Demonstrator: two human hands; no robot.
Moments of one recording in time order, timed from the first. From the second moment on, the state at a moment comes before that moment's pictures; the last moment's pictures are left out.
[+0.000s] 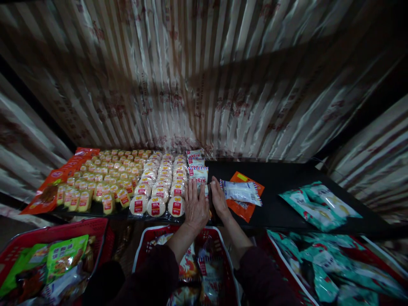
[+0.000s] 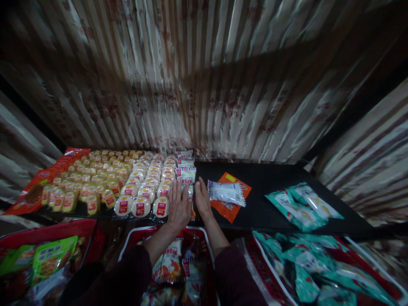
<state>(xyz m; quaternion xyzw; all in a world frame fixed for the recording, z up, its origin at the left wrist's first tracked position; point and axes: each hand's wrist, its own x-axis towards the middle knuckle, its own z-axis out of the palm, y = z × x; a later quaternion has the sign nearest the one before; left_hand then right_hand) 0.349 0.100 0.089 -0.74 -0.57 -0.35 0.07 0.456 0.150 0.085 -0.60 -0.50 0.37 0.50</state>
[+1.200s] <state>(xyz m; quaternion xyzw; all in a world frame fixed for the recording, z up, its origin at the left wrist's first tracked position) 0.359 0.061 0.106 -0.73 -0.59 -0.36 0.04 0.477 0.104 0.112 -0.58 -0.54 0.35 0.50</state>
